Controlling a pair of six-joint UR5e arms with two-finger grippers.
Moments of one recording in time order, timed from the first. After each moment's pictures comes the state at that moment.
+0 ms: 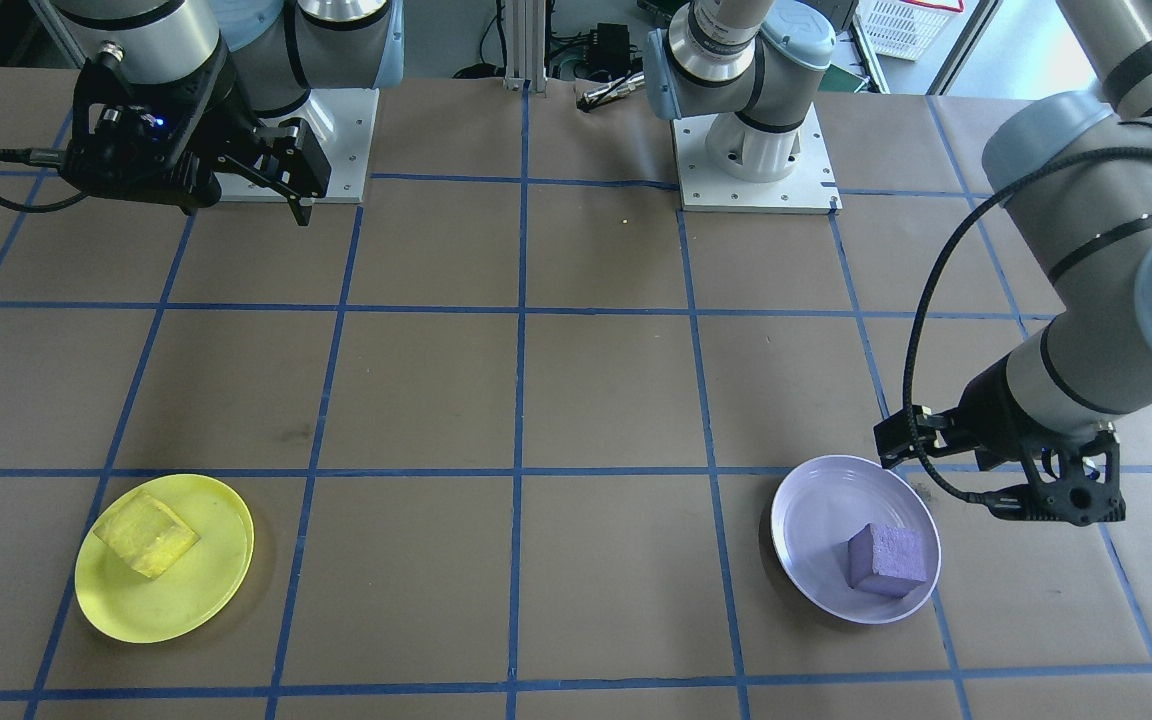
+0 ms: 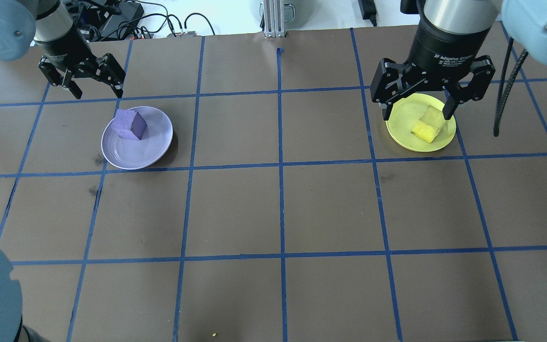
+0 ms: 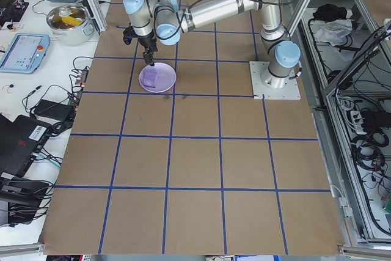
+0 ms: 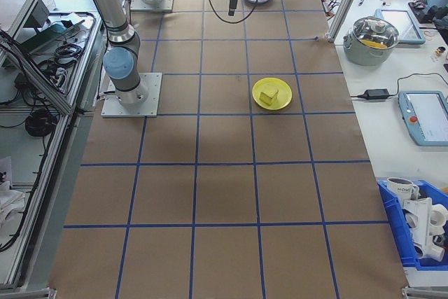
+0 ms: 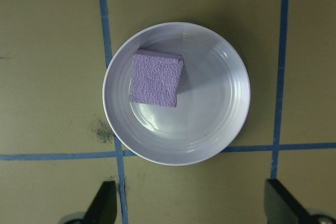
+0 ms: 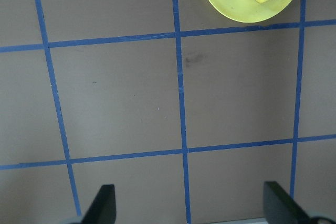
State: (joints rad) left arm -1.36 -1.92 -1.39 -1.46 1.60 0.23; right arm 1.63 -1.56 1.48 -1.38 -1.60 0.13
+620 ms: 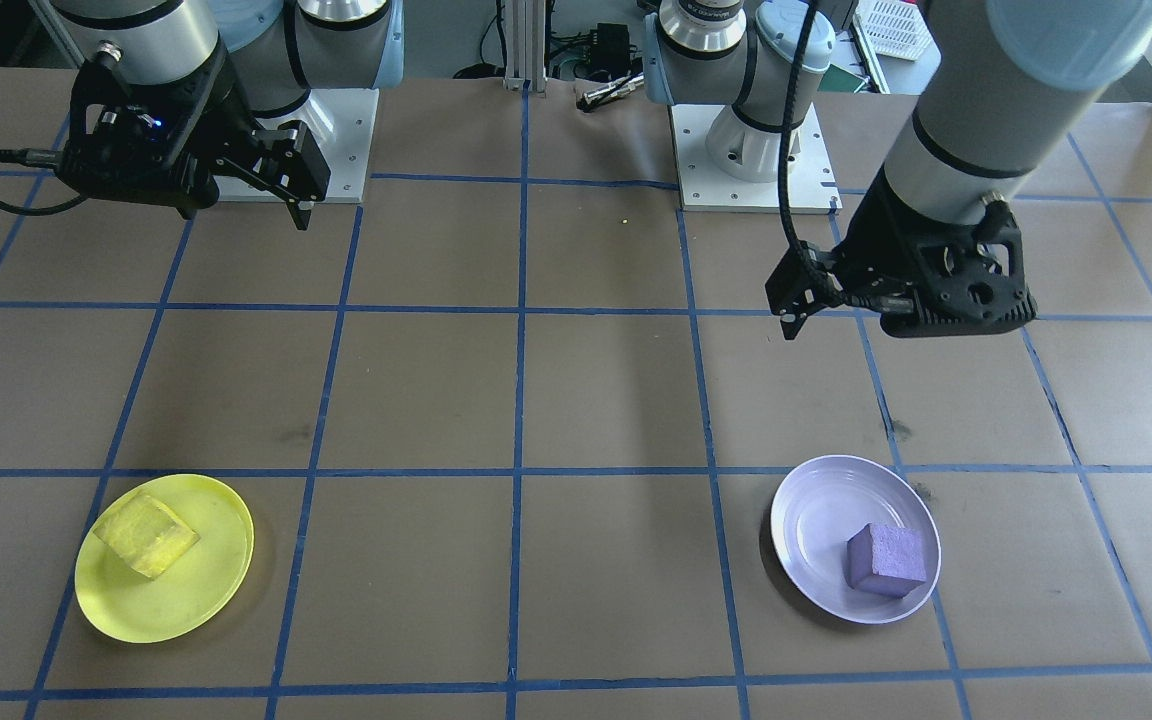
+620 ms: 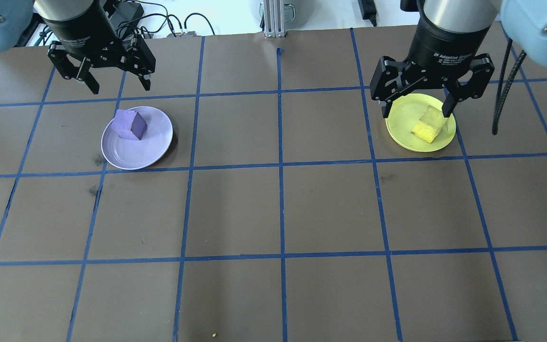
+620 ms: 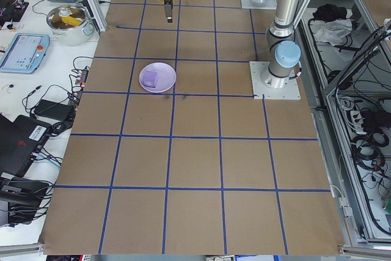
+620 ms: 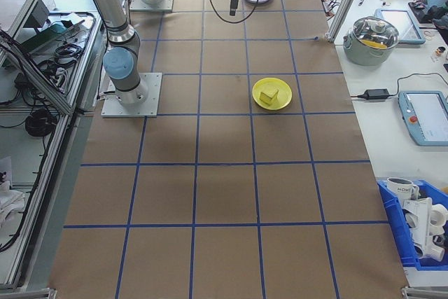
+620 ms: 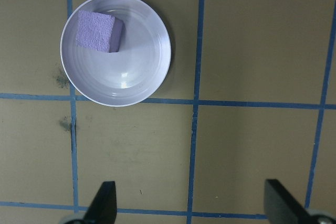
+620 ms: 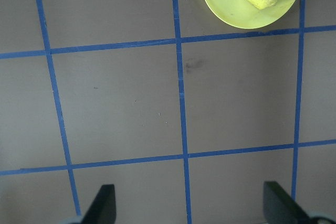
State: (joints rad) left arm -1.54 -1.72 -1.40 -1.61 1.61 -0.03; right arm 1.63 -1.56 1.48 -1.40 -1.60 0.13
